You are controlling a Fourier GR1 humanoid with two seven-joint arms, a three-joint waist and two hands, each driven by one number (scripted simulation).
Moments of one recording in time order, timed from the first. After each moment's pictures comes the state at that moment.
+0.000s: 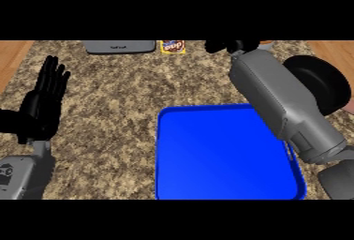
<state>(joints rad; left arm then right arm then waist) -0.25 0.31 0.03 -1.50 0.24 0.20 0.02 -1.22 -0.22 0.47 -0.53 0.79 -0.58 0.68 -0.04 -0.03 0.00</state>
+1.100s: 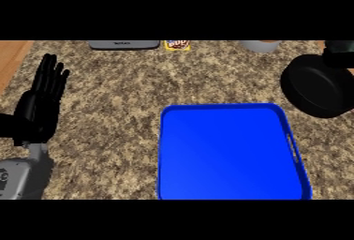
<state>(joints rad) -0.24 0.30 0.03 -1.57 0.23 0.18 0.05 -0.71 -0.77 0.25 -1.06 0.70 -0.47 0.70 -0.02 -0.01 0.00</state>
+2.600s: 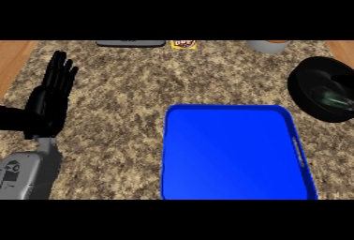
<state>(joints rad) -0.29 0.25 0.05 -1.52 0.20 0.13 0.02 -0.77 -0.68 -0.22 -0.45 0.35 -0.37 -0.14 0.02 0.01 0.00</state>
